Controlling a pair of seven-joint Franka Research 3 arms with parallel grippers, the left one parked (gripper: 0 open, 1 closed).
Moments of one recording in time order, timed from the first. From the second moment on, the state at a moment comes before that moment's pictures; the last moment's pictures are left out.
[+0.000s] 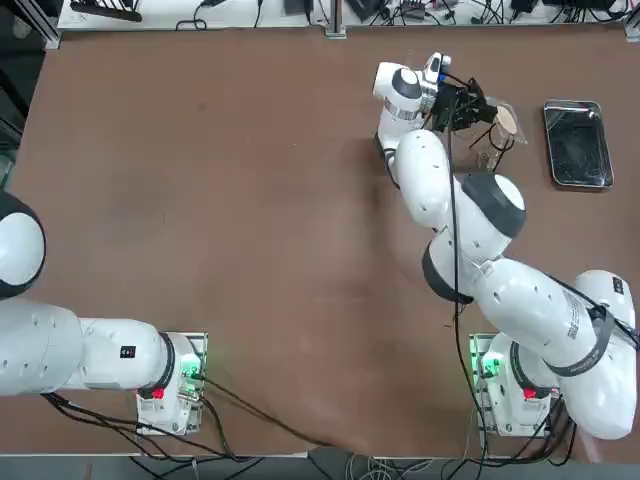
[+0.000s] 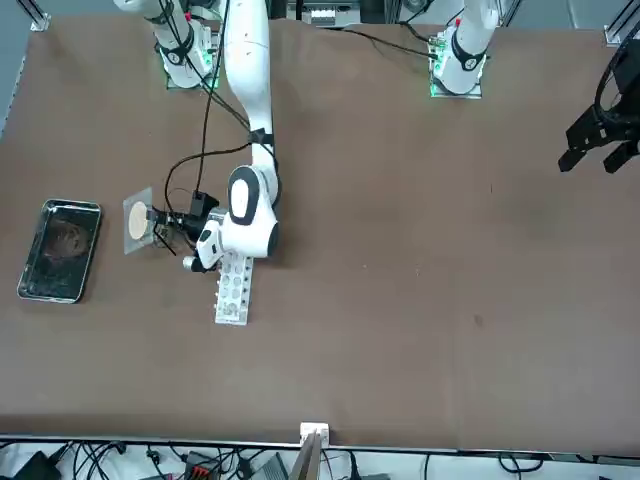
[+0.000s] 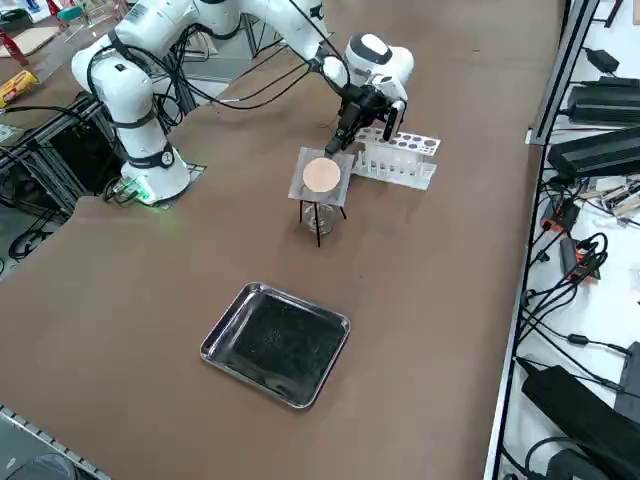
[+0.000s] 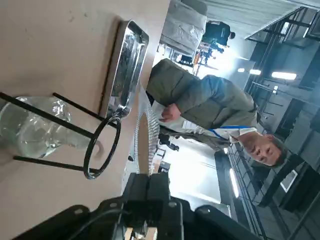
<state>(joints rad) 1.28 1.18 -1.02 -1.51 -0.28 1.47 0.22</state>
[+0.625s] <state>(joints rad) 1.27 1.18 -0.99 -1.51 -0.28 1.45 0.22</state>
